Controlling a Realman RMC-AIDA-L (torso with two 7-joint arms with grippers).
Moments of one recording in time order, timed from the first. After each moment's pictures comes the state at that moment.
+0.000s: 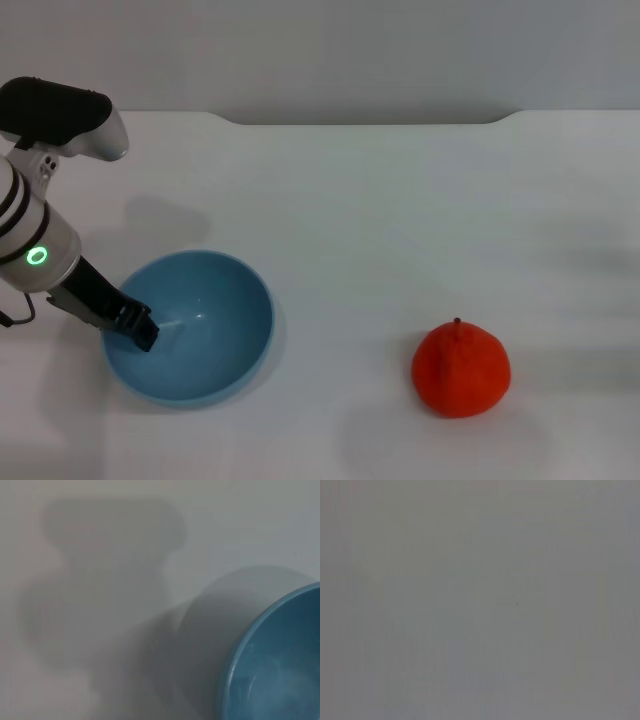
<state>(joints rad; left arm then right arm) -0.62 -2.07 1.32 1.17 2.75 1.59 -2.80 0.38 2.07 0.49 -0.02 -1.74 -1.32 0.32</state>
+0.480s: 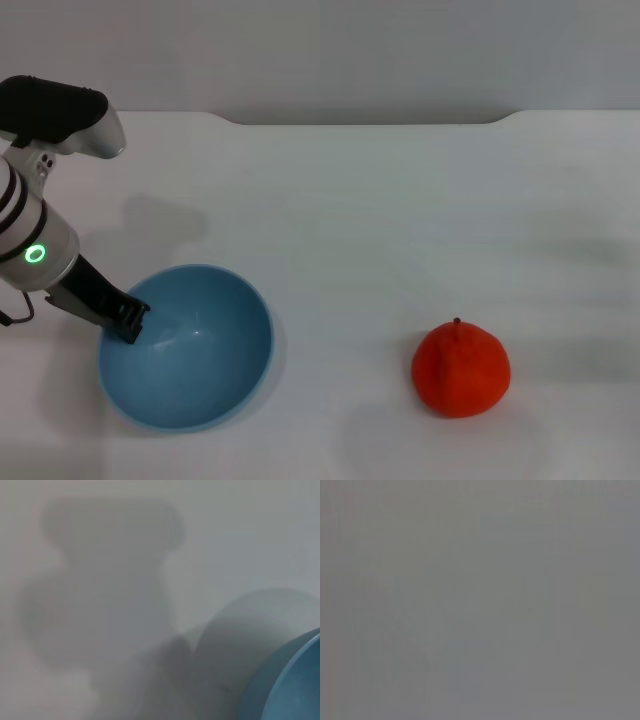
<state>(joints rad) -0.62 -2.07 1.32 1.18 2.75 1.59 -2.81 0.40 2.07 0.49 0.02 -1.74 -1.32 0.33</state>
